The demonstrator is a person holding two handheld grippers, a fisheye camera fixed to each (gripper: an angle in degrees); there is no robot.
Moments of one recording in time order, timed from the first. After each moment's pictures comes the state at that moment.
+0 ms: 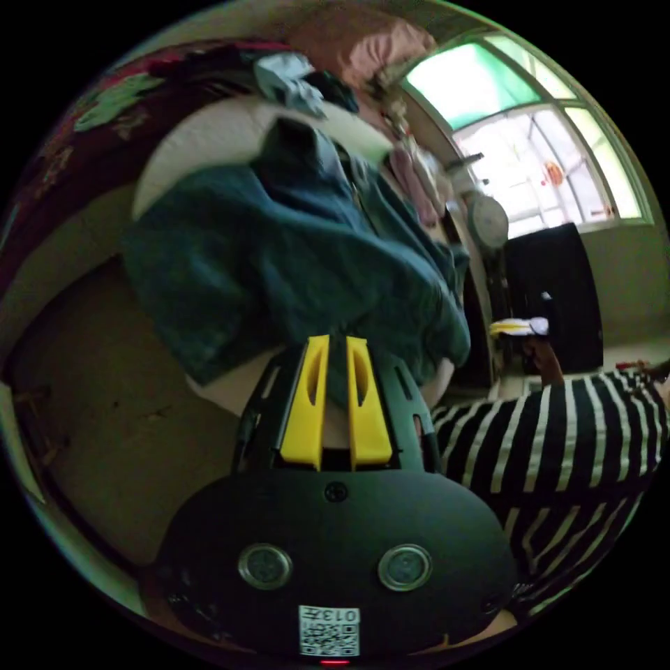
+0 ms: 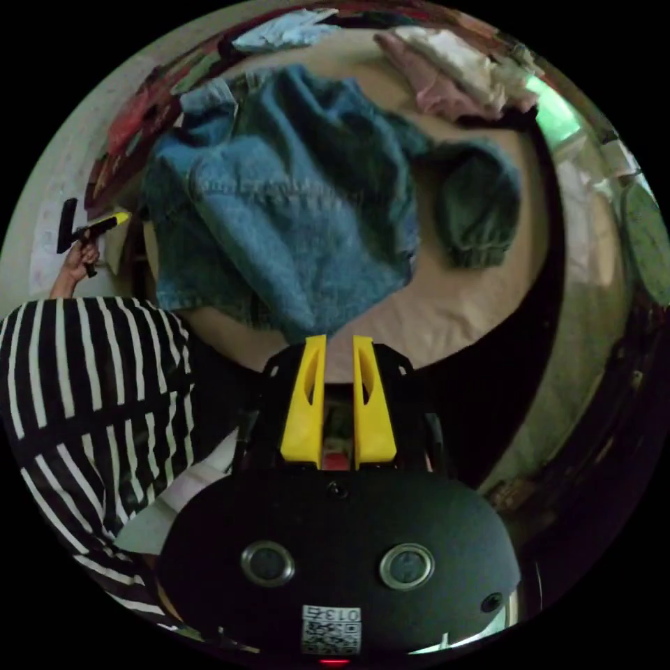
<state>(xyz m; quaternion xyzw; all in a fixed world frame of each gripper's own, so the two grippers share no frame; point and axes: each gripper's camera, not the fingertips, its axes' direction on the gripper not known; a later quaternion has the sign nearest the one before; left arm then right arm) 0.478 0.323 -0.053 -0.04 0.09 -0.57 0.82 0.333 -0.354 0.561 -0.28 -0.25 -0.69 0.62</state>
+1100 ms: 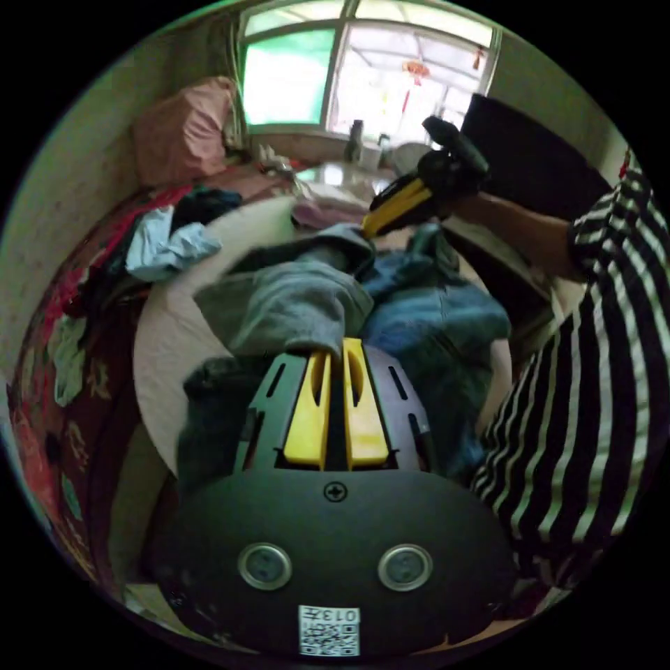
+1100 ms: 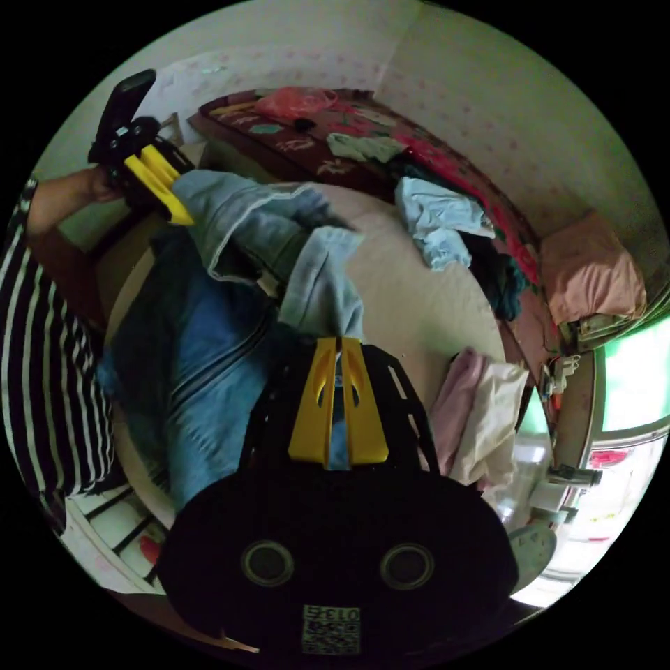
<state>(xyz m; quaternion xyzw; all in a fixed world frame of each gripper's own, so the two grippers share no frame) 0.488 0.117 -0.029 -0.06 0.00 -0.25 0.97 0.111 -0.153 0.351 0.04 -0.35 -0.85 0.39</state>
